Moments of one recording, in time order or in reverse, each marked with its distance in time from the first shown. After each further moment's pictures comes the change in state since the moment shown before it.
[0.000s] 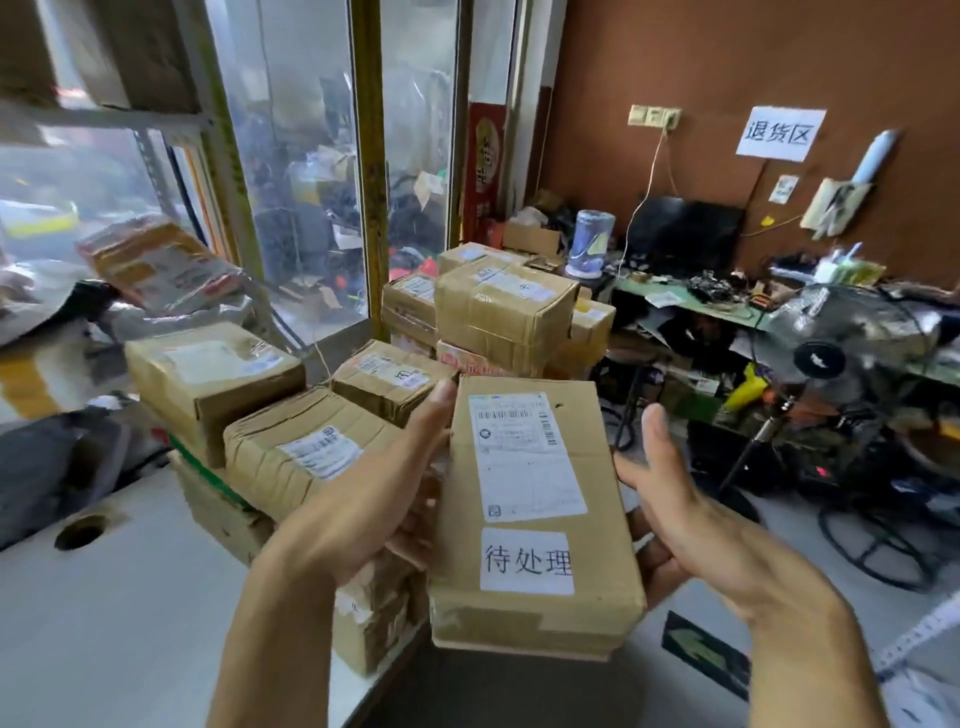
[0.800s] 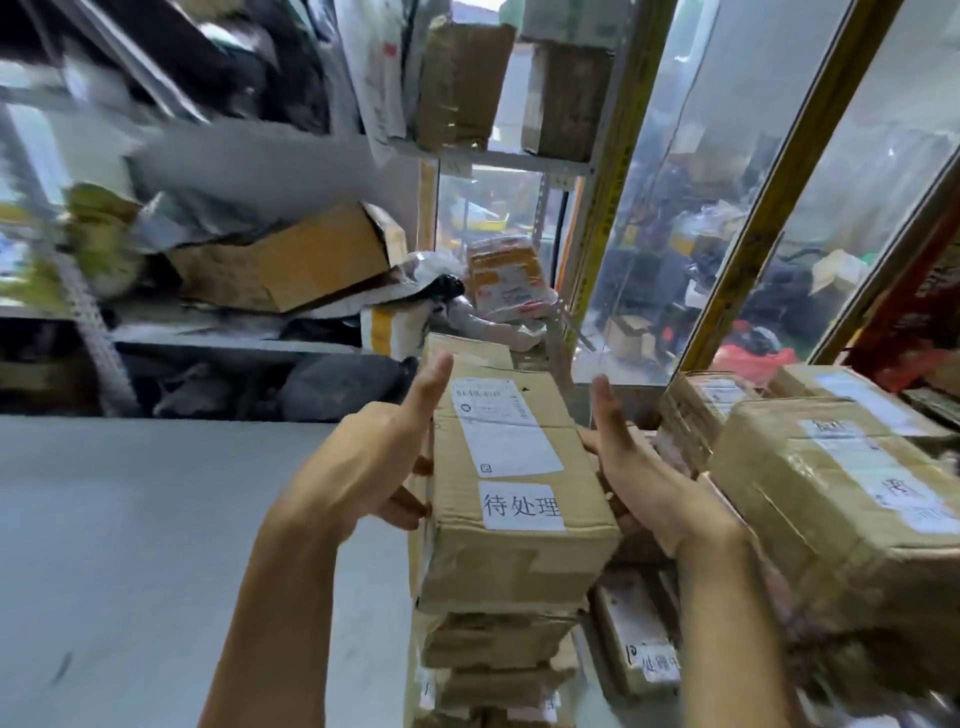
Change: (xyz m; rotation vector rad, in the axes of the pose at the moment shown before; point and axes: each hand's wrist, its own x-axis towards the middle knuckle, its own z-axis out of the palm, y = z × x) left_hand 0.038 0.003 -0.076 -0.187 1.003 -0.266; right_hand 0.225 -0.094 0.127 -0.302 -0.720 -0.116
